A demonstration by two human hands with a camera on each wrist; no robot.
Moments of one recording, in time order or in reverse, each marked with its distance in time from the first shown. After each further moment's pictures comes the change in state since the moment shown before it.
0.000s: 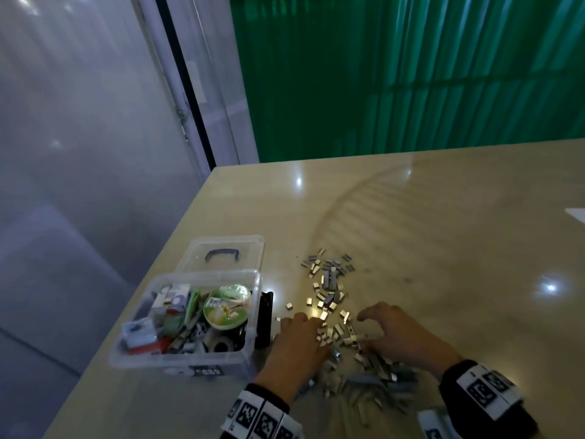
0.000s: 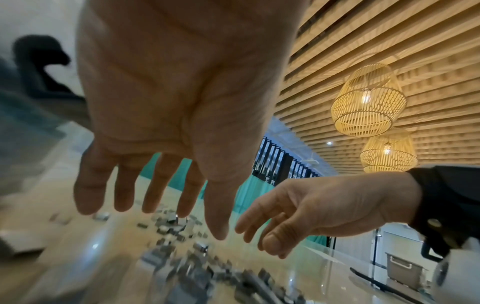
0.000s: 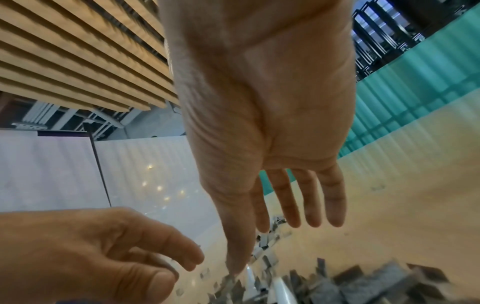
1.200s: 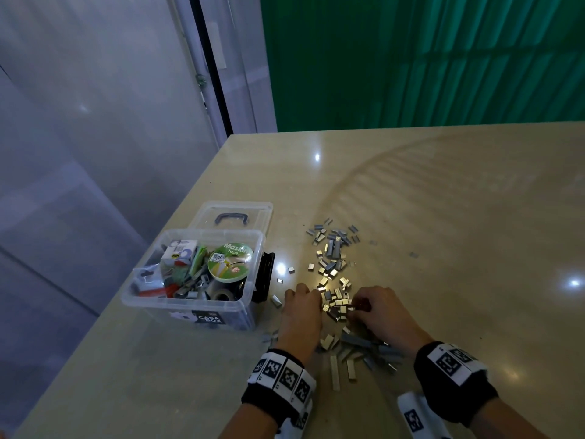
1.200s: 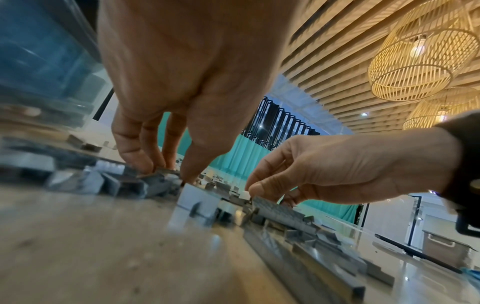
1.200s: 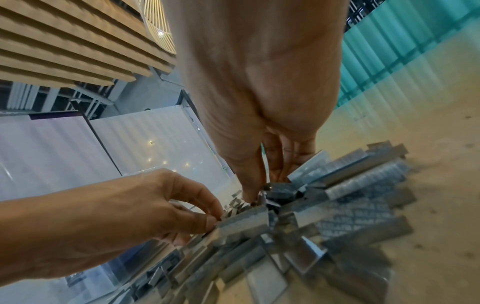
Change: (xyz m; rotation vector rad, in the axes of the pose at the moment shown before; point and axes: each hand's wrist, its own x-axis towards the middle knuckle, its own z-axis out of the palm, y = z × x) left_hand 0.008 0.009 0.048 0.059 0.114 -0.166; right_hand 0.010 0.009 0.046 0.135 0.140 -0.017
